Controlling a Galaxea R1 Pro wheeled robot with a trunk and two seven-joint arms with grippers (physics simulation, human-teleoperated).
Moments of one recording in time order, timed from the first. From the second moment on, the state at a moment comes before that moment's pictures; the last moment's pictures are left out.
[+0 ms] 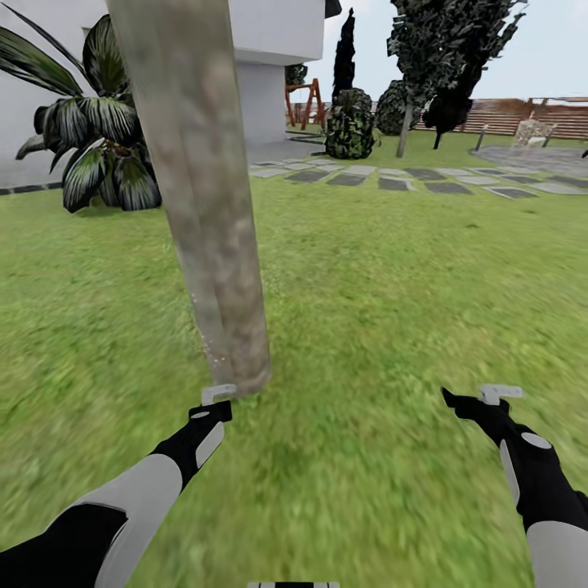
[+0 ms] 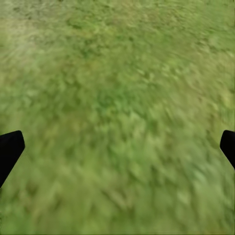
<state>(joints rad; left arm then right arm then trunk) -0.89 -0.08 -0.14 -0.28 0.29 0.08 0.33 -0.59 -0.18 -0.49 -0.92 0.19 0.13 0.36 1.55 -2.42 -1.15</state>
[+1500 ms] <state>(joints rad) -1.15 0.04 -0.01 -1.09 0.29 1.01 0.33 -0.59 -0.19 -0.50 -0.92 0.20 0.13 0.36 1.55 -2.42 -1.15</state>
